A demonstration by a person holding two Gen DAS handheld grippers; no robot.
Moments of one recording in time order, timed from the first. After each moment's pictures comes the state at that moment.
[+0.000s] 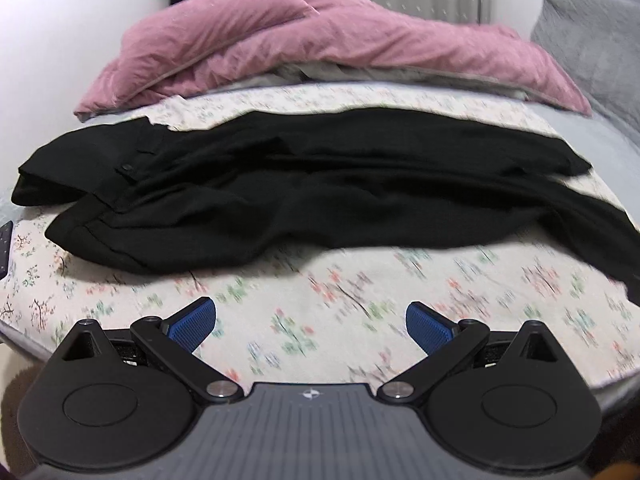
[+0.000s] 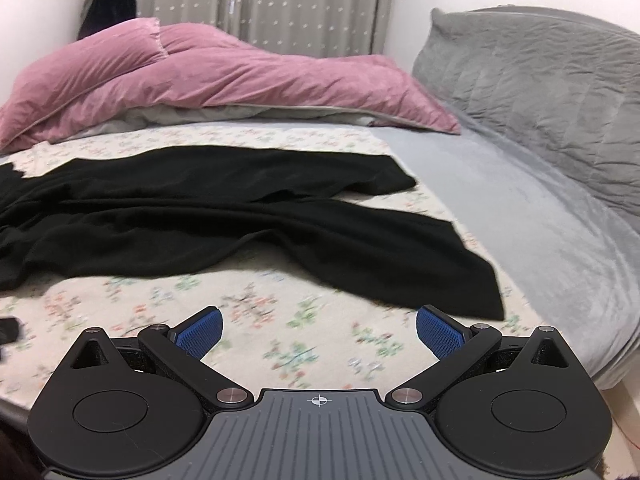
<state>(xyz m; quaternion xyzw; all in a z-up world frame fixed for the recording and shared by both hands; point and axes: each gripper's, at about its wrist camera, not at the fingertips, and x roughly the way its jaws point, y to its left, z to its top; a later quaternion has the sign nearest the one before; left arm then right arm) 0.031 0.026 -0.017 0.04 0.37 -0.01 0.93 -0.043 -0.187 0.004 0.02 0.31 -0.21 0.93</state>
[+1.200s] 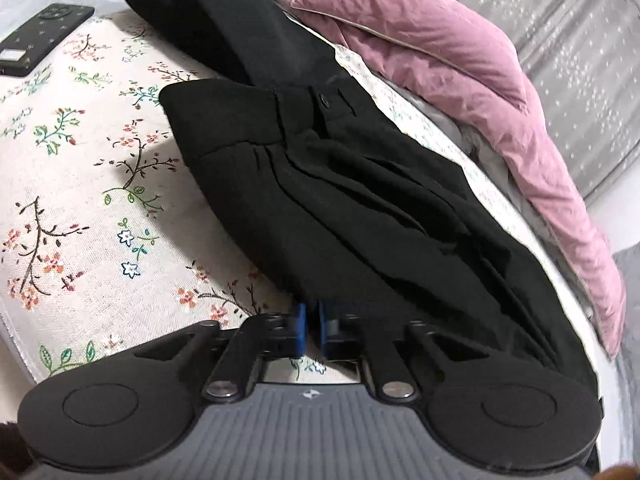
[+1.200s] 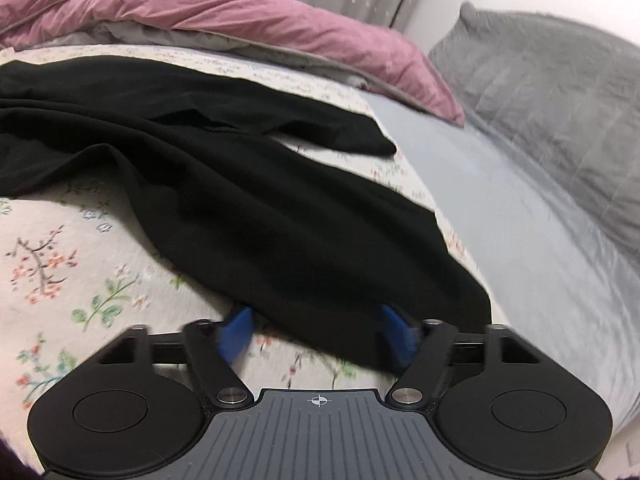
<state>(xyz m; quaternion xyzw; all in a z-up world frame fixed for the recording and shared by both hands) 0.119 0.246 -0.084 -0.31 0.35 0.09 0.88 0.034 -0.295 -0.091 -0.11 0.36 -0.20 0.91</state>
